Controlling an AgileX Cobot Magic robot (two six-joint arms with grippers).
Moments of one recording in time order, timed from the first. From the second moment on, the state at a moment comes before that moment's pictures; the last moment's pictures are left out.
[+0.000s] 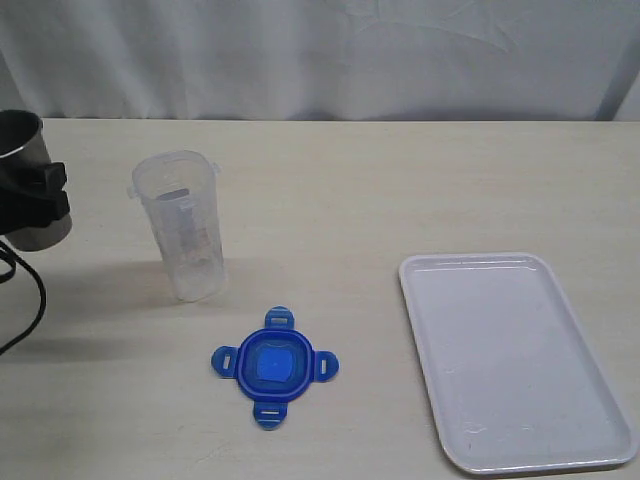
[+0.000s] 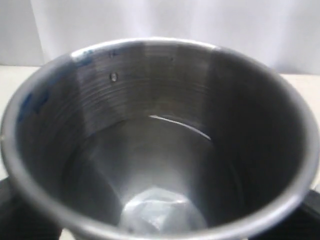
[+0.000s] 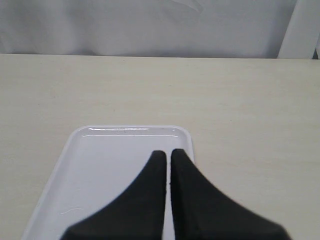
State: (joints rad) left arm 0.08 1.49 -0.42 0.01 -0.64 -0.06; right arm 0.02 0.00 0.00 0.03 0.34 -0.04
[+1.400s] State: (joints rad) left arm -0.03 1.46 -0.70 0.47 -0.33 -0.26; right arm 0.02 0.00 0.00 0.03 0.34 -0.04
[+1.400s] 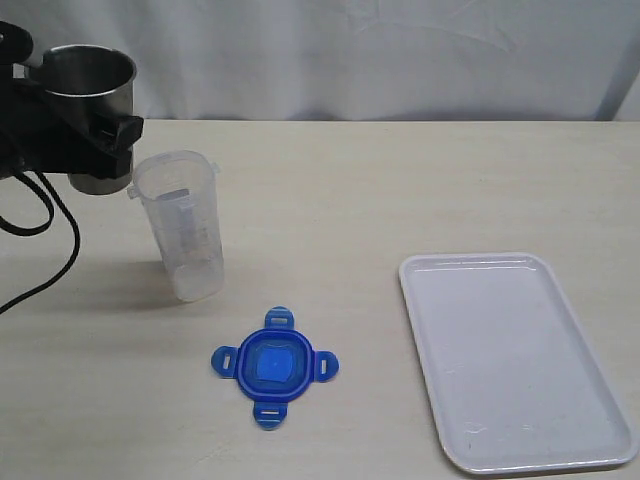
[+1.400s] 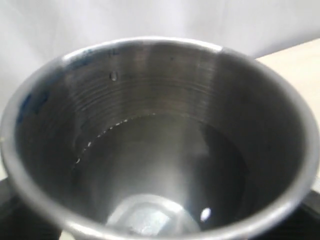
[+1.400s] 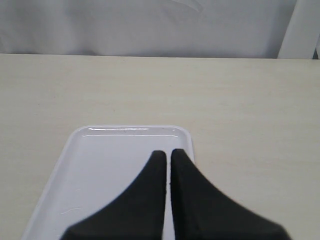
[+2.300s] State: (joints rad) left arm -0.03 1.46 -0.70 0.54 -0.32 0.01; right arm 0.02 0.00 0.00 0.03 0.34 -0.04
